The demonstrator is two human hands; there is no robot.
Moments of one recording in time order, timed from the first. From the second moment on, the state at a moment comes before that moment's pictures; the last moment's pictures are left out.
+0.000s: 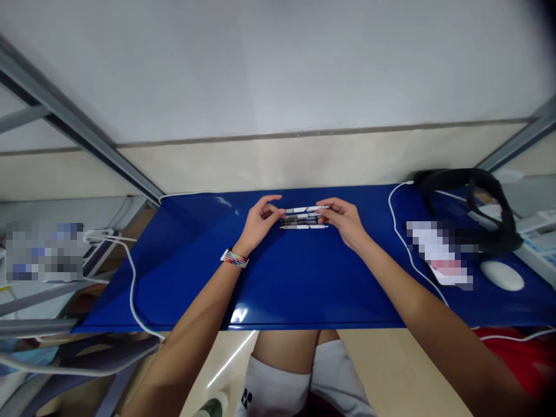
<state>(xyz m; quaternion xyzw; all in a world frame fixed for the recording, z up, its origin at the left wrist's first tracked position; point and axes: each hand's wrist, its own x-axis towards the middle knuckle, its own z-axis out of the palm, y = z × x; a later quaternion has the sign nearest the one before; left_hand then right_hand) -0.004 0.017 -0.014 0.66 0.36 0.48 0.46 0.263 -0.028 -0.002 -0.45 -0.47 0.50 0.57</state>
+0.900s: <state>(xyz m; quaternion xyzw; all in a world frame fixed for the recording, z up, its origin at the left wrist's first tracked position) -0.006 0.014 -0.008 0.68 0.35 0.49 0.42 0.267 -0.030 0.001 -0.40 -0.40 0.62 0.55</state>
